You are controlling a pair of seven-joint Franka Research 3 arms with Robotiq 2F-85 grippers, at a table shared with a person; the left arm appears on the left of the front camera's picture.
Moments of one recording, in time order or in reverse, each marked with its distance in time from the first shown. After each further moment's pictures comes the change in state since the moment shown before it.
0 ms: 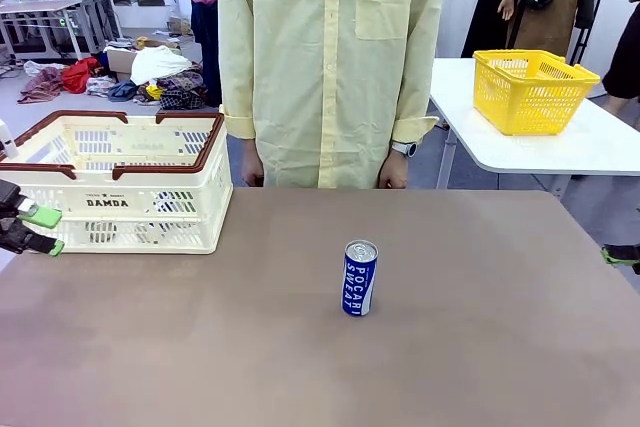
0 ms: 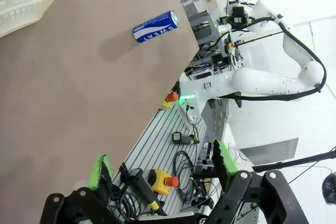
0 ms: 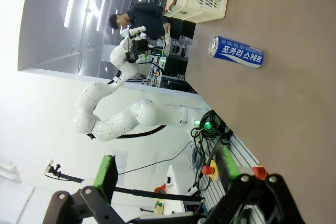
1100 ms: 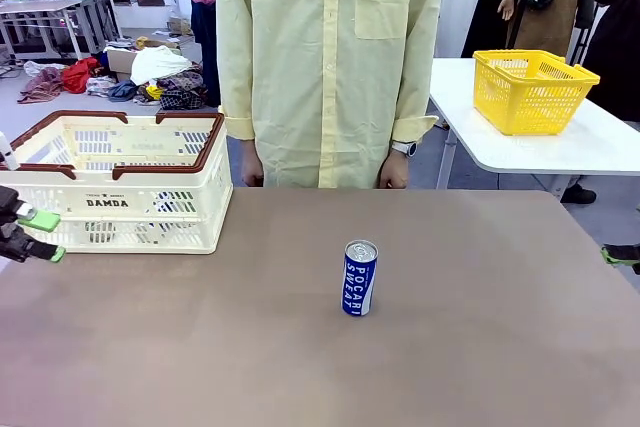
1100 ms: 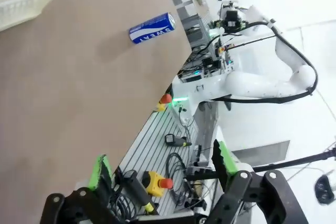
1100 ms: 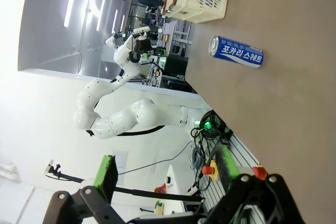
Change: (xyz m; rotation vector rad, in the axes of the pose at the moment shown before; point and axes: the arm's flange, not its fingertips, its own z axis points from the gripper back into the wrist) left arm -0.002 0.013 -0.002 -0.037 -0.004 0.025; right arm 0.000 0.000 0.000 0.000 0.000 0.000
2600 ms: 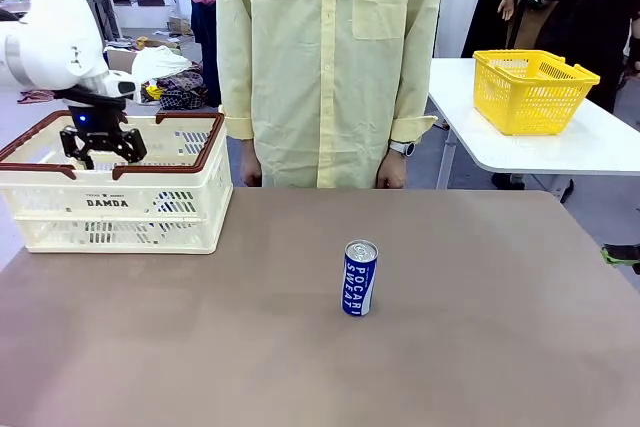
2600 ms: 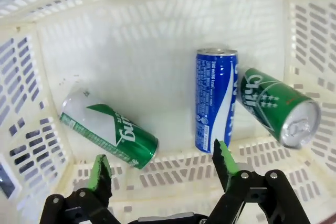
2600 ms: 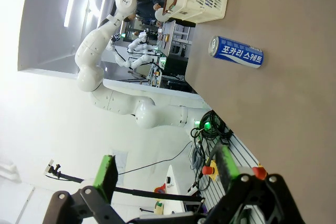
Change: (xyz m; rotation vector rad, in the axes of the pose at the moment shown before) left arm 0.290 0.074 -0.053 1.130 0.215 0.256; right arm 0.000 0.000 0.000 0.000 0.000 0.001
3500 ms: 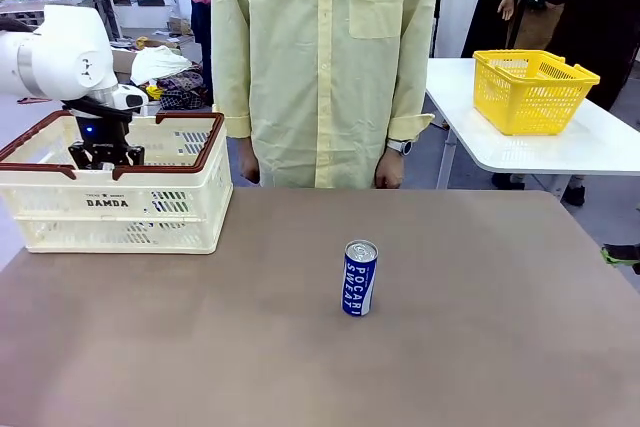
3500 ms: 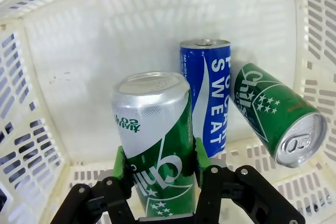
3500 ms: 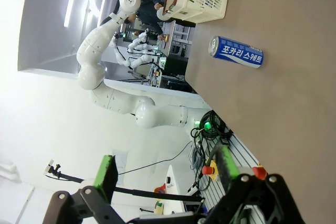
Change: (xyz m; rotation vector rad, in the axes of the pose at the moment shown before) left arm 0.003 -0.007 -0.029 0.024 0.066 -0.027; right arm 0.000 0.000 0.000 0.000 0.000 0.000
